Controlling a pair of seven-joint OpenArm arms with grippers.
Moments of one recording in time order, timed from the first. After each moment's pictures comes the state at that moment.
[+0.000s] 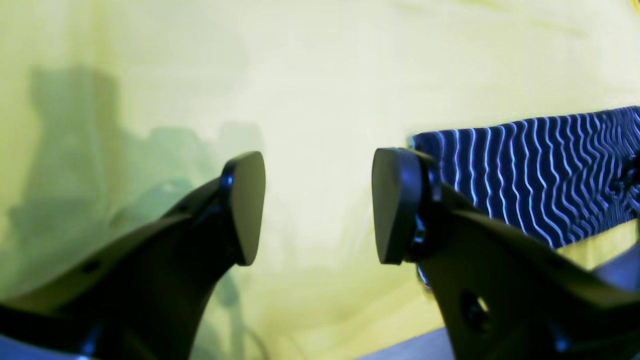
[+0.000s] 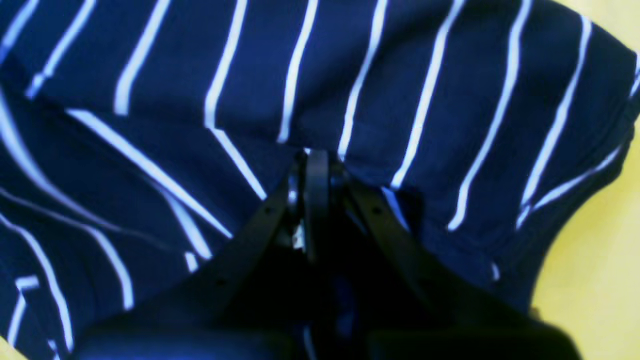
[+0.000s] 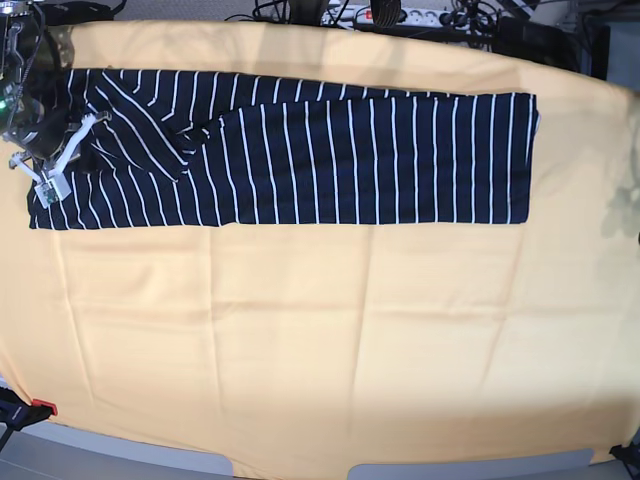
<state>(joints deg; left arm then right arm) -14.1 -64.0 -11.3 49.5 -88.7 -41.4 75.3 -19.3 32.8 18.3 93.9 31.0 37.5 -48.3</state>
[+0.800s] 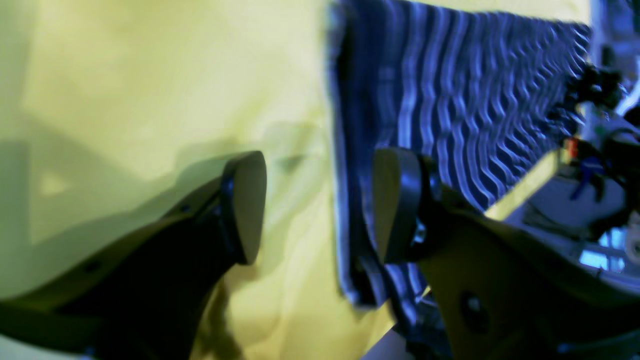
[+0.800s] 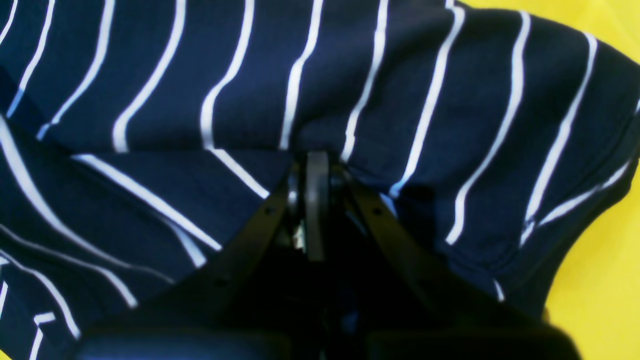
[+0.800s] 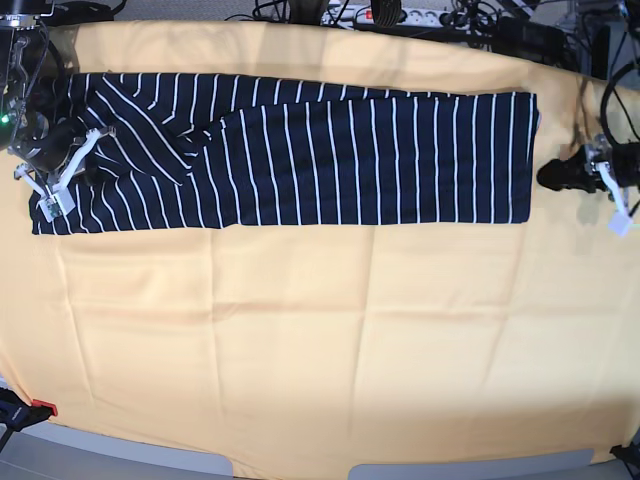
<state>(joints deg) -0.2 -47.0 -11.6 61.1 -90.5 -37.2 79.3 -15.0 31.3 18.2 93.5 31.1 36.0 -51.4</state>
